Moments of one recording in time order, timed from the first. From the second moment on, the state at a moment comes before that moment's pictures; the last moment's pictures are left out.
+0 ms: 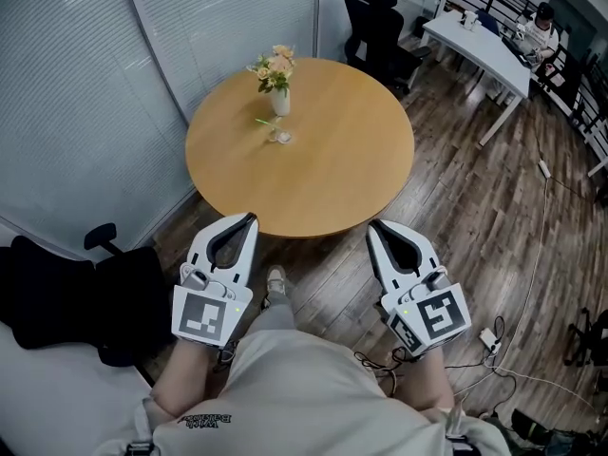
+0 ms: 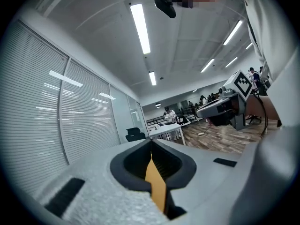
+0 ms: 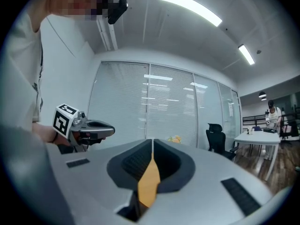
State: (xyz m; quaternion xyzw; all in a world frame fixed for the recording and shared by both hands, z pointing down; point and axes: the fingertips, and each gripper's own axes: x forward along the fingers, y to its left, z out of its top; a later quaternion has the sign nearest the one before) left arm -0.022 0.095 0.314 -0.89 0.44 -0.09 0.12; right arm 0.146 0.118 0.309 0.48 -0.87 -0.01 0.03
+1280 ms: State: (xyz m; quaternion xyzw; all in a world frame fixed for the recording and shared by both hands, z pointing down) left arm -0.136 -0.201 0.326 -0.91 0.41 -0.09 0.07; right arm 0.036 -0.172 0.298 0.52 -0.85 0.00 0.08
